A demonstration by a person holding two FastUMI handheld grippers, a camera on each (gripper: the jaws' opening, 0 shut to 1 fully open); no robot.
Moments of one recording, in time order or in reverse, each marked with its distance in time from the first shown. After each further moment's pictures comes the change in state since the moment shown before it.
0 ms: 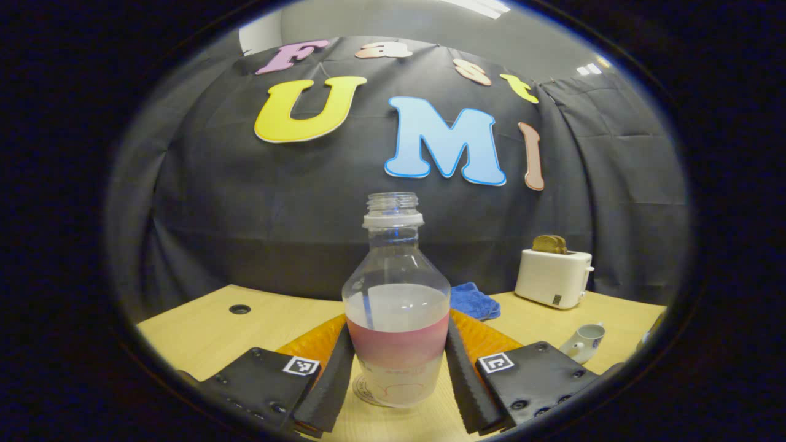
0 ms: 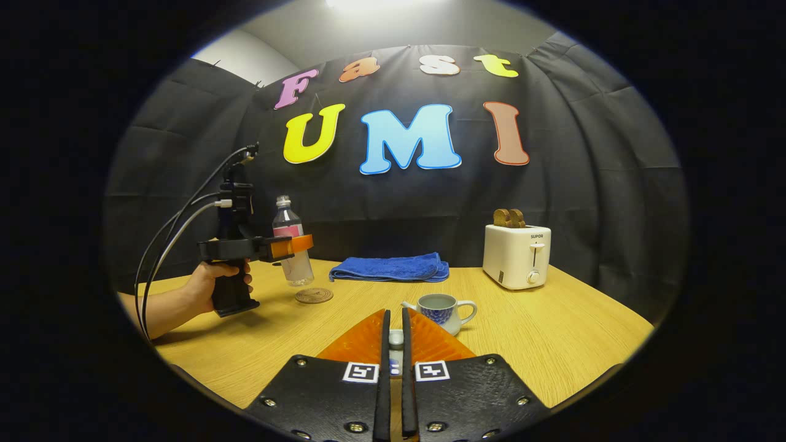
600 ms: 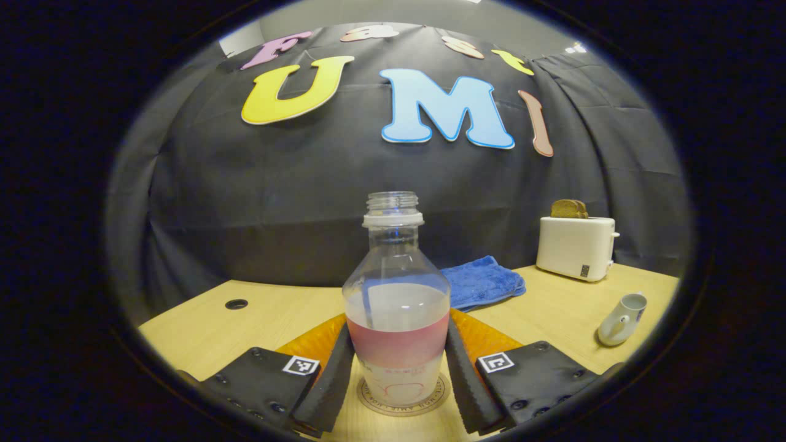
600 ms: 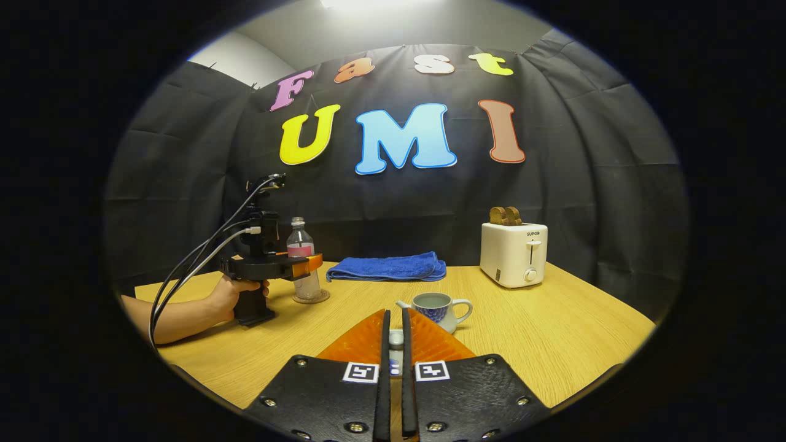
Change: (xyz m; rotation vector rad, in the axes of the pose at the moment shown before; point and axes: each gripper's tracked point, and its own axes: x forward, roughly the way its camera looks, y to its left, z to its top) left arm 0.036 -0.002 -0.038 0.070 0.071 0.040; right arm -0.002 -0.005 -0.003 0.010 0.005 -0.006
